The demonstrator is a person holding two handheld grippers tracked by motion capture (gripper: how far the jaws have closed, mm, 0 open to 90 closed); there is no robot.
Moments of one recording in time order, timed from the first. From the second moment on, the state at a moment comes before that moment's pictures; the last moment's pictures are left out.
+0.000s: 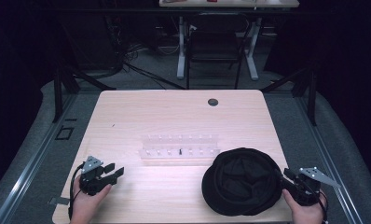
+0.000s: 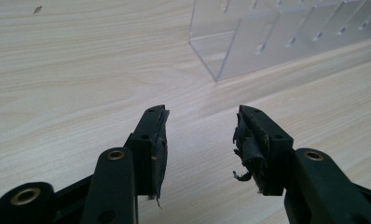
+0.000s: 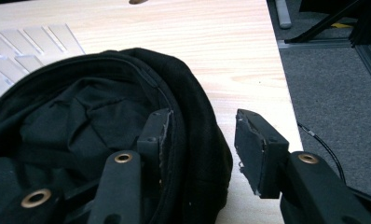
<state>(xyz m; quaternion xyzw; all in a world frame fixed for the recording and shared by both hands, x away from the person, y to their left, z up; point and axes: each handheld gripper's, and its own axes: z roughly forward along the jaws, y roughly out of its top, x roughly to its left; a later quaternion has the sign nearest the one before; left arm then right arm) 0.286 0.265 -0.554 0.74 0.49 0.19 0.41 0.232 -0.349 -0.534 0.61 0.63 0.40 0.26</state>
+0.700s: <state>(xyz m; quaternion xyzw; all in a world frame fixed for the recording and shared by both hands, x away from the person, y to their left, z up) 0.288 0.264 -0.552 0.74 0.49 0.19 0.42 0.276 -0.343 -0.514 0.59 0.69 0.32 0.25</state>
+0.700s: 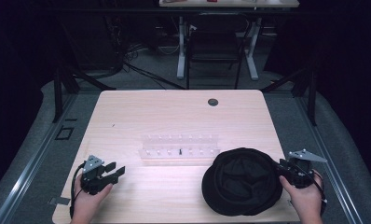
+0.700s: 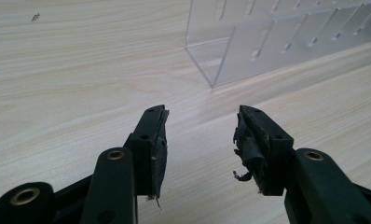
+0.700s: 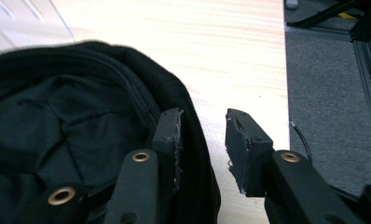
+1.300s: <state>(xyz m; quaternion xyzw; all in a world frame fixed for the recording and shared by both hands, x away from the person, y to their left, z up) 0.288 0.262 -0.553 0.74 0.49 0.19 0.42 0.260 -0.346 -0.518 0.64 0.68 0.31 0.17</state>
